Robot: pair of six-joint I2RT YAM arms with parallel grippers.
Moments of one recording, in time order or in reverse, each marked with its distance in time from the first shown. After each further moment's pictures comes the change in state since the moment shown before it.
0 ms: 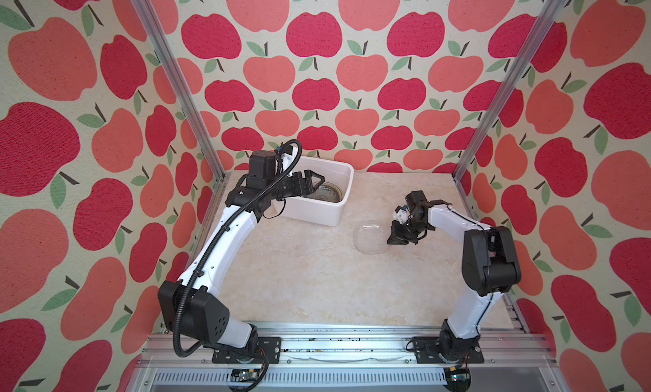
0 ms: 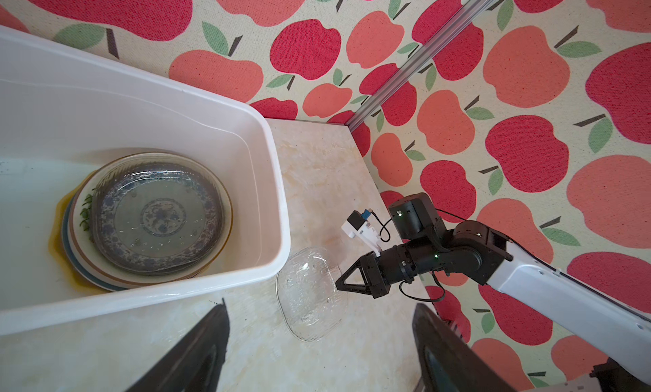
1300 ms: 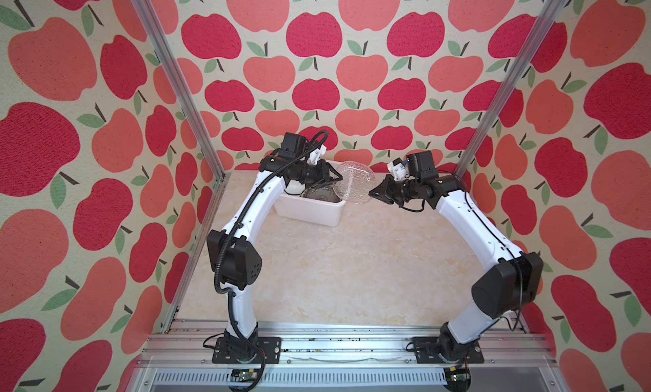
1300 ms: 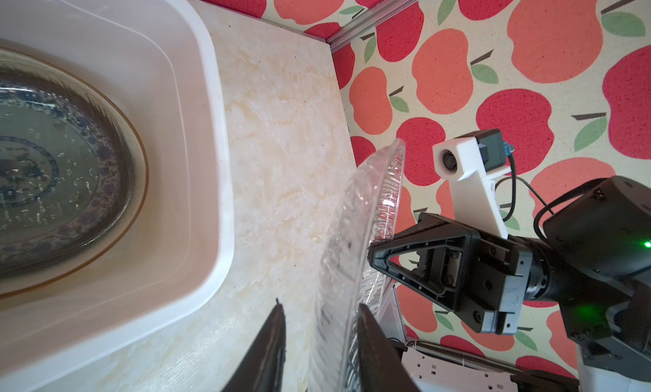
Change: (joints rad) left arm -0.078 0.474 0.572 -0.387 0.167 -0.079; right arm 0.152 -0.116 0.354 0.090 -0.097 0.394
